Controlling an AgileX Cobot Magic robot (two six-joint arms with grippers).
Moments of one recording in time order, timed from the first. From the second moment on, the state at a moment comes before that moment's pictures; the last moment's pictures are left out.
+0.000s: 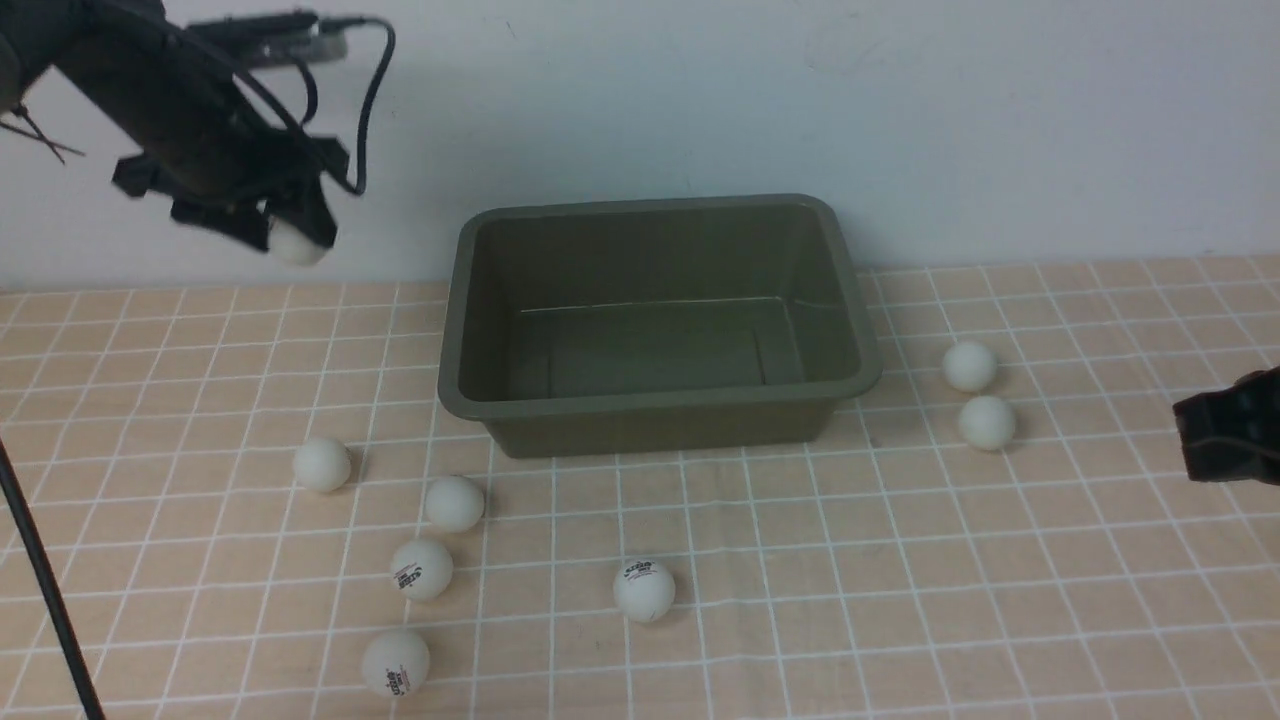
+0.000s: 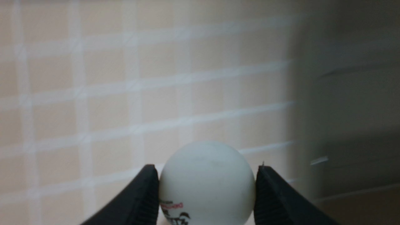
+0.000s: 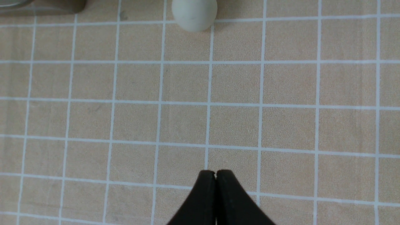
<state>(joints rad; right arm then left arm) -0.09 1.37 -0.93 0.34 0.89 -0.31 0.02 2.12 -2.13 -0.30 1.21 0.14</state>
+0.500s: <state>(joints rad) -0.09 1.37 -0.93 0.35 0.89 -0.31 -0.34 2.29 -2.19 -0.23 1.14 0.26</state>
